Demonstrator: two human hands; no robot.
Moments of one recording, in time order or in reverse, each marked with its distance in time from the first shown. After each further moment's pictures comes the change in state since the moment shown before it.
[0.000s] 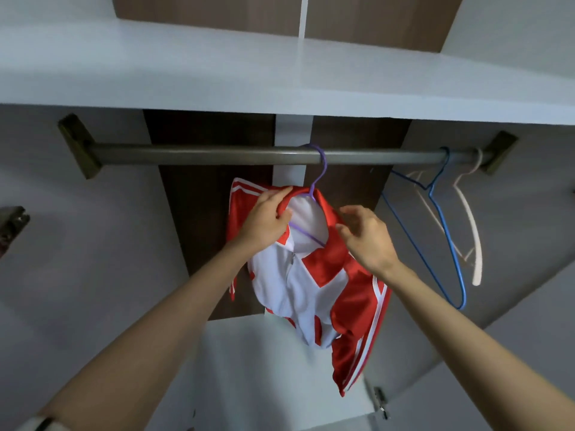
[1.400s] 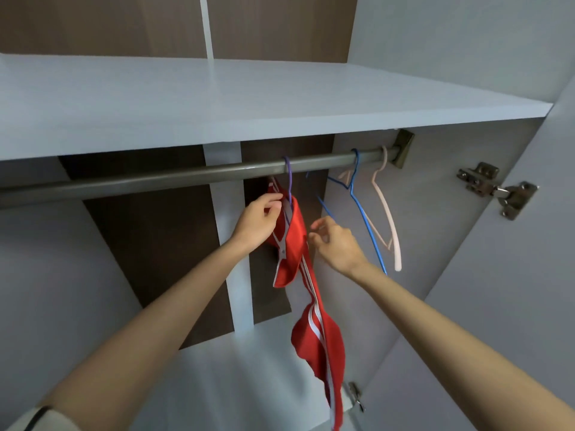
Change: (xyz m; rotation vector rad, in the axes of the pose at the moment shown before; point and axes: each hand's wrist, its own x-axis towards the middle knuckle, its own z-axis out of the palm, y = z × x) left_hand 0.035 0.084 0.077 -0.226 -0.115 0.010; right_hand -0.004 0.062 -0.056 -0.051 -0.079 0.170
